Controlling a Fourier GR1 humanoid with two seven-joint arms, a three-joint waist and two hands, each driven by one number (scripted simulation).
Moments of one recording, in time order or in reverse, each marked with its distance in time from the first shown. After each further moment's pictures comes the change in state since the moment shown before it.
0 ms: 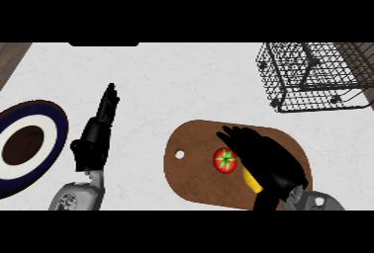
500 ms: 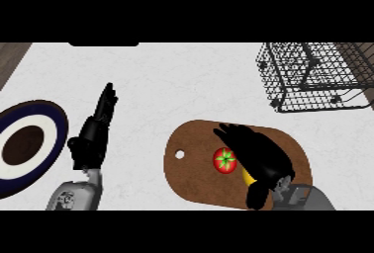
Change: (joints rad) left arm -0.007 0.001 0.031 0.020 0.007 -0.031 -0.012; right arm -0.013 0.061 -0.024 0.111 0.083 -0.025 -0.065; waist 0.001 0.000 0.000
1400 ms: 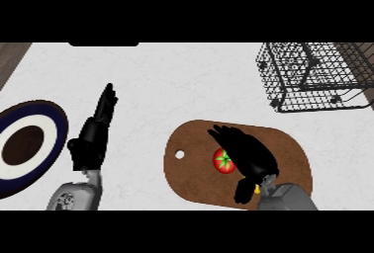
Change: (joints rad) left arm 0.007 -0.009 0.006 -0.009 -0.014 -0.013 -0.001; right arm 0.031 0.084 -0.029 0.176 0.101 -0.152 -0.138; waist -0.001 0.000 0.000
